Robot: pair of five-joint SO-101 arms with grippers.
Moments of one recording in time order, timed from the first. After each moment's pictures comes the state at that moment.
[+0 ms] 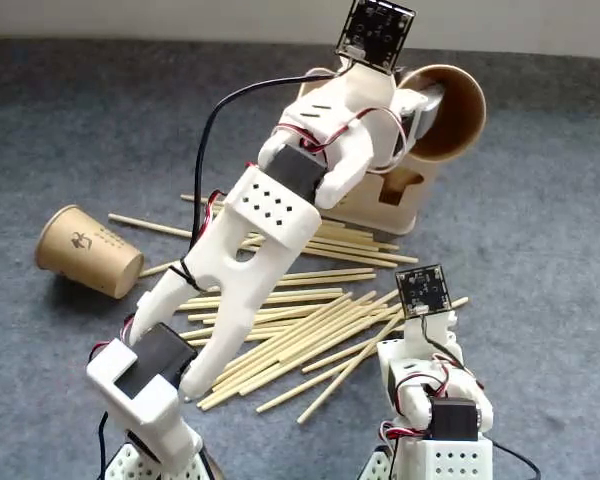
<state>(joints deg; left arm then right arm) 30.8 10.2 -18.9 34.1 11.5 -4.0 -104.7 95.7 70.1 15.6</state>
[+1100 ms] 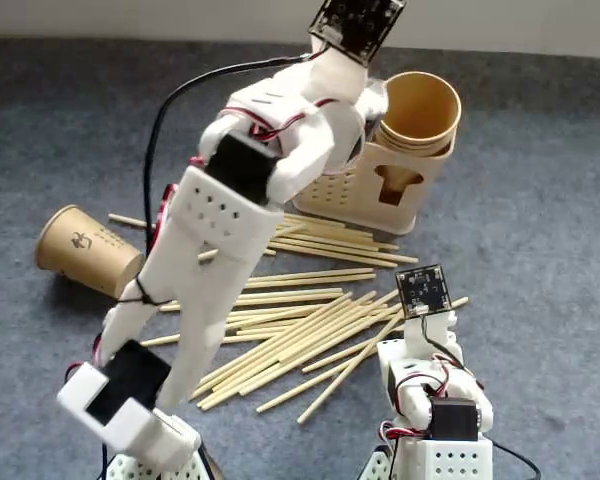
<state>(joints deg) 27.5 1.3 -29.1 63.6 -1.1 -4.0 -104.7 95.7 70.1 15.6</state>
